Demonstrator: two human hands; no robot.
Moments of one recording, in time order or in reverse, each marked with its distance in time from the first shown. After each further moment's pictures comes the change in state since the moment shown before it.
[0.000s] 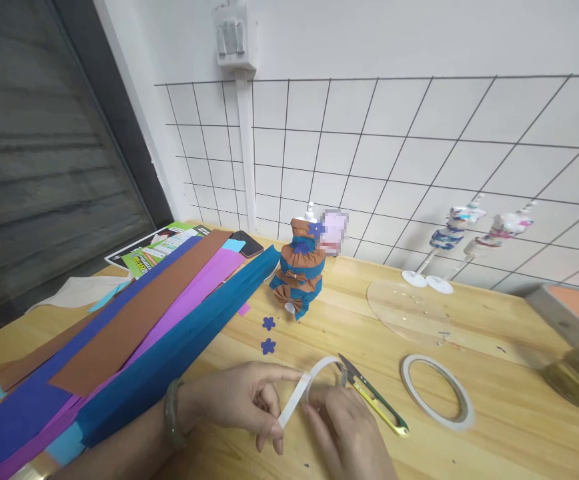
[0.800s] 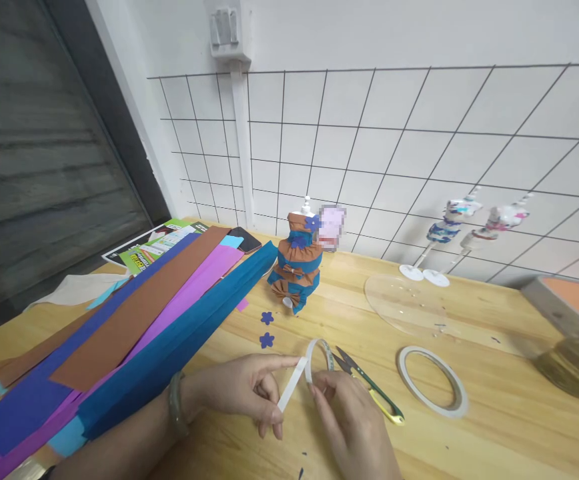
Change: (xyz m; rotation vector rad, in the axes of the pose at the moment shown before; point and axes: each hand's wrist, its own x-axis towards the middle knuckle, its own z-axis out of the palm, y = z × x) left_hand 0.006 -0.008 -0.004 -0.057 -0.013 -0.012; right_hand -0.003 0.004 0.000 0.066 0.119 0.144
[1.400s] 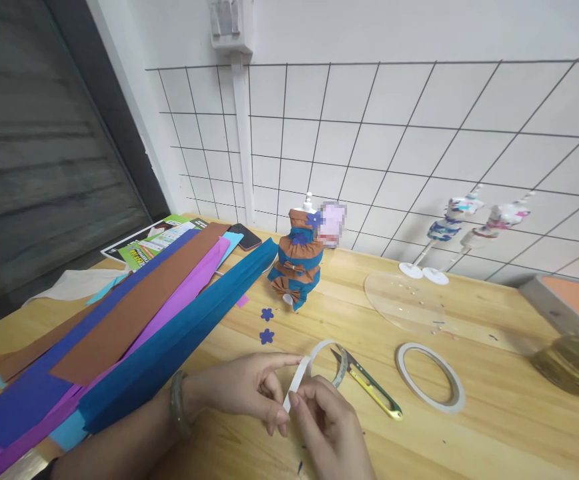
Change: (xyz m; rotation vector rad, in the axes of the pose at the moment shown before) left_hand 0.003 -0.002 0.007 -0.018 0.043 0.000; right_hand 0.001 -0.034 0.008 0.359 -0.249 0.252
